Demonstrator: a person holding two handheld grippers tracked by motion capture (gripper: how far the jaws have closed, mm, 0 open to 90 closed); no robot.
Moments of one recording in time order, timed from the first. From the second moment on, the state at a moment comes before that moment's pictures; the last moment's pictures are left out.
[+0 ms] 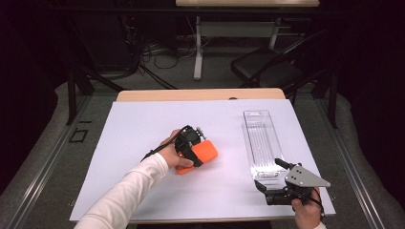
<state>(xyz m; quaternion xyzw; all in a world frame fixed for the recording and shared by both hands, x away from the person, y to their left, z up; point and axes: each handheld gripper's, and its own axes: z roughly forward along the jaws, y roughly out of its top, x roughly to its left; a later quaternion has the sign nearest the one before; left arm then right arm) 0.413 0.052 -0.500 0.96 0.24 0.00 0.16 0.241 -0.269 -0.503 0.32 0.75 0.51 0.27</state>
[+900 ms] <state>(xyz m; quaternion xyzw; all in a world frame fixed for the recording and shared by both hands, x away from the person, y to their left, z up) 0.395 0.065 -0.458 0.95 0.27 -0.01 0.17 0.242 -0.266 -0.501 0.33 0.75 0.51 0.27</state>
